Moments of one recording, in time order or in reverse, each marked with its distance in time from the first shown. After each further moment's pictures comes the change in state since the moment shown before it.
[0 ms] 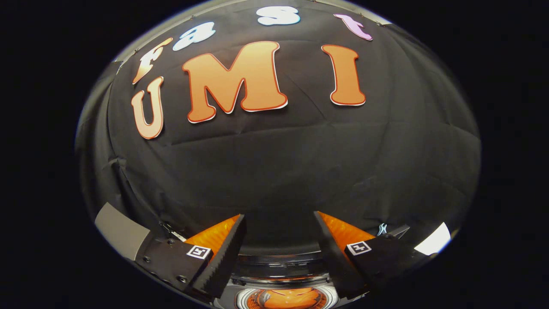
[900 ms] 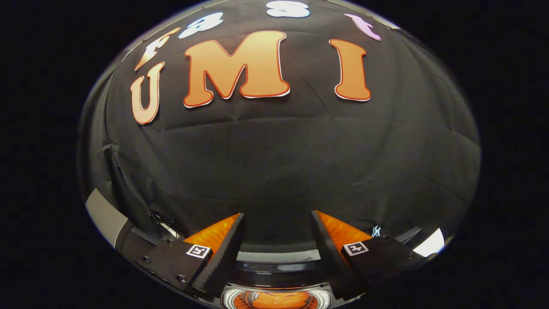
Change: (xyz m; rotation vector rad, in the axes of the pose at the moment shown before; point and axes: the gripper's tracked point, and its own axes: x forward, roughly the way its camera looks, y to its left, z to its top) arm 0.021 -0.007 -0.021 -0.065 0.016 -0.029
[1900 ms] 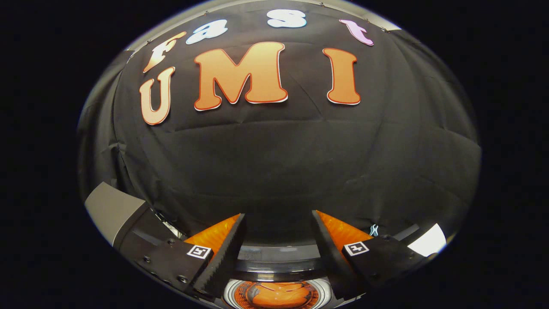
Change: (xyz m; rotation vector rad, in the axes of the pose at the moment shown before) arm -0.069 0.004 -0.031 -0.001 -0.048 0.000
